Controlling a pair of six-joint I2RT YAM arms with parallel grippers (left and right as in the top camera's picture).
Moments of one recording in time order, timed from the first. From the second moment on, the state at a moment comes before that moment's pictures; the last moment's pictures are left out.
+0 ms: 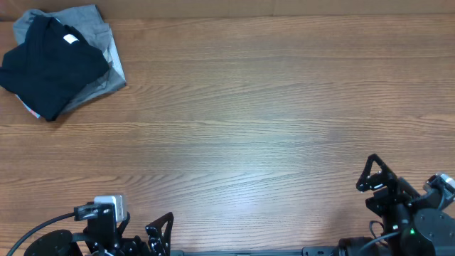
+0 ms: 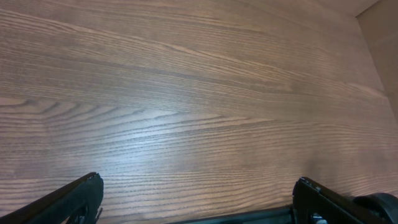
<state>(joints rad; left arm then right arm) 0.28 0.46 1.22 -1.60 0.54 -0.06 0.05 0.29 0.85 -0.99 0.17 0.74</state>
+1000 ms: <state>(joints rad) 0.28 0.46 1.21 -1.60 0.54 -0.06 0.05 0.01 0.02 0.05 -0.10 0.28</state>
